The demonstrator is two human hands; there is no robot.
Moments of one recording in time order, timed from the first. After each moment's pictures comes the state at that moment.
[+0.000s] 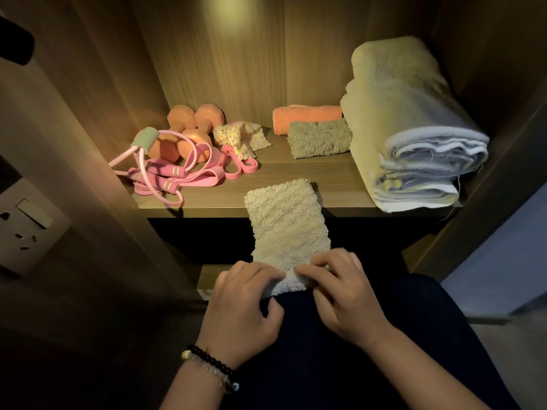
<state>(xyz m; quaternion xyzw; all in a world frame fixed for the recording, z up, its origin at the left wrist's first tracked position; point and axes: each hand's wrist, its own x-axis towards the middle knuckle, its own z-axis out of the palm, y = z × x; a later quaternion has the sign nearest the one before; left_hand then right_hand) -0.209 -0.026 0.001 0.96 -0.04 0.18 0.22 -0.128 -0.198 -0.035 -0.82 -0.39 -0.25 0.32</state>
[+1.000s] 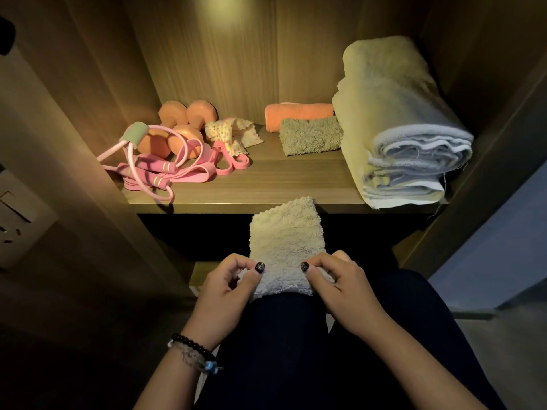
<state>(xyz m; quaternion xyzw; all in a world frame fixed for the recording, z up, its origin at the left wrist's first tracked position) -0.197 -0.017 -0.015 0.81 0.09 0.10 0.57 -0.131 -0.214 -0.027 -0.85 -0.22 0.02 0.48</state>
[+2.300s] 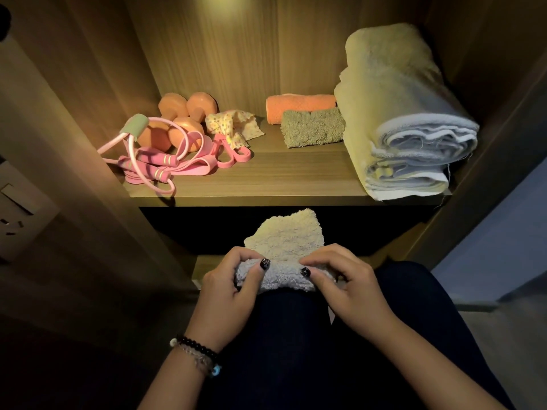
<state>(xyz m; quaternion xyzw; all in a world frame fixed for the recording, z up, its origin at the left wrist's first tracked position) -0.209 -0.023 -0.012 0.87 0.06 0.17 0.45 -0.141 -0.218 -0.024 -0.78 -0.31 -0.07 0.54</state>
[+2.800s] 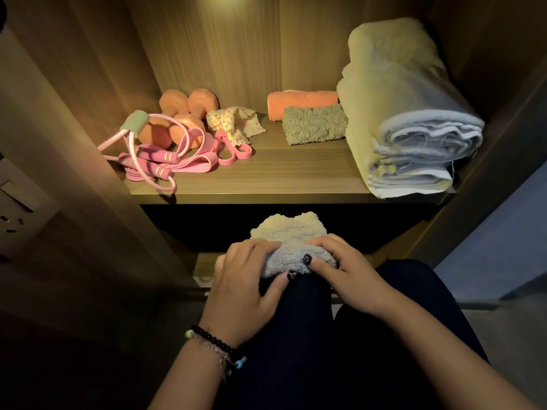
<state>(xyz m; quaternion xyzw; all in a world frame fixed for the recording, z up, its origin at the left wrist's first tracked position) -0.205 -0.035 -0.003 0.96 -0.02 0.16 0.24 -0.117 -0.217 -0.011 -0.82 -0.28 0.12 0.48</state>
